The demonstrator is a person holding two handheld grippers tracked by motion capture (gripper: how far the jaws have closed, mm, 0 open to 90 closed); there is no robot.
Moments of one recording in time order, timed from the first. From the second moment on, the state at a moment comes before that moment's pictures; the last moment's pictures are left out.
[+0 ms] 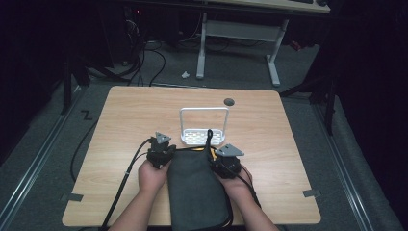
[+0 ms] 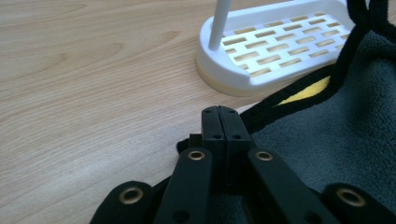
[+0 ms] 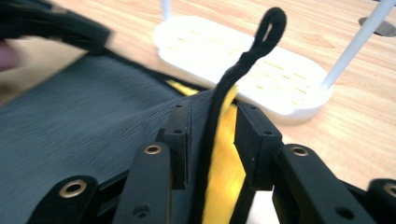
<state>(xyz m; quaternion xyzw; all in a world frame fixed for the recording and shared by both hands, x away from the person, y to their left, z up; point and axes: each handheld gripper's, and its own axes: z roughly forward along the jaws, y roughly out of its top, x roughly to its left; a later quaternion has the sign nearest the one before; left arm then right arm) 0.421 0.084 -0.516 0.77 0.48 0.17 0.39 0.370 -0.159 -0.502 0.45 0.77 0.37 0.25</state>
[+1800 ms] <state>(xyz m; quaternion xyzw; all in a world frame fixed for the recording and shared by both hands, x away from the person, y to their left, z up) 0.370 0.099 -0.528 0.77 0.45 0.10 0.43 0.304 -0.199 -0.529 0.44 0.80 0.34 0.22</state>
